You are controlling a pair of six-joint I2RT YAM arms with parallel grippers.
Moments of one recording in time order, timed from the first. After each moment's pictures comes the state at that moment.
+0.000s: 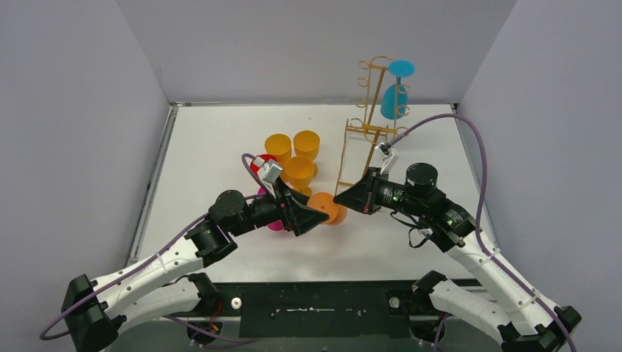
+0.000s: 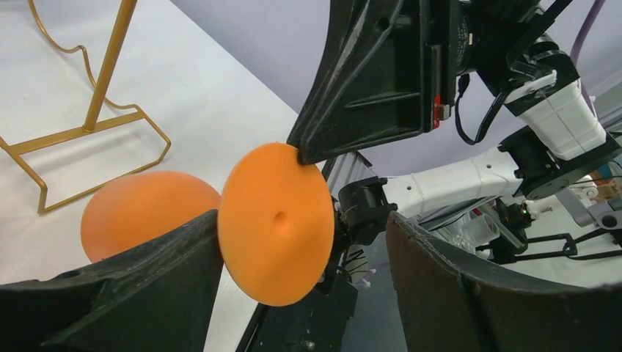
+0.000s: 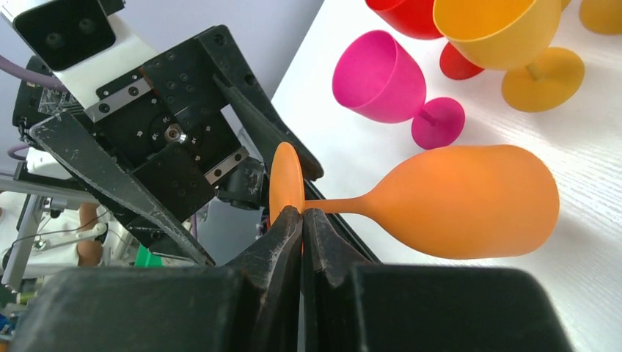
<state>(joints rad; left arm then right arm) -0.91 0.91 0.64 0.33 0.28 -0.70 0.60 0.86 0.90 -0.34 -0.51 0.72</state>
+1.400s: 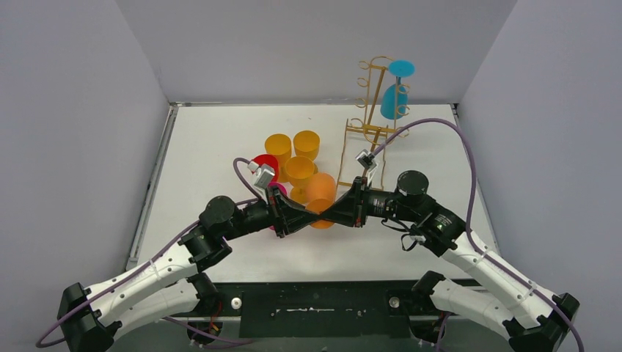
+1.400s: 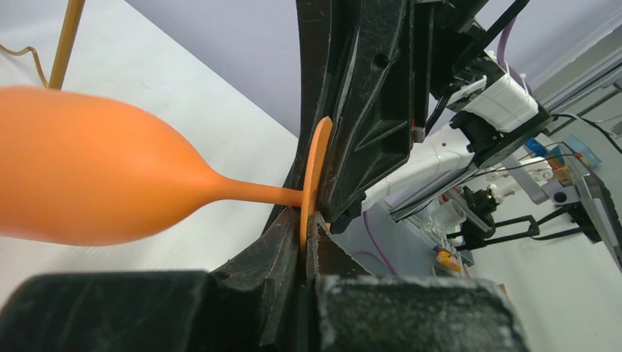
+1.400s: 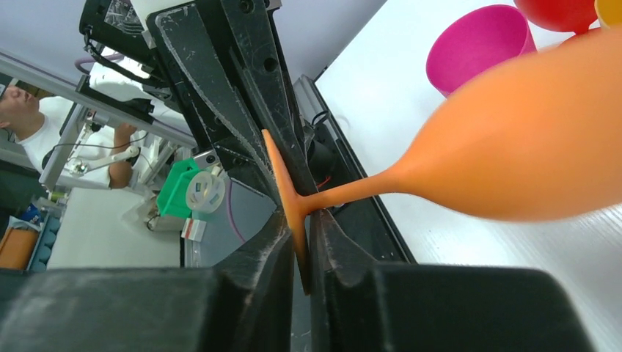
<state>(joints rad) -0.91 0.83 0.59 0.36 0.35 -0.74 0.74 0.87 0.84 -0.14 -0.61 0.71</state>
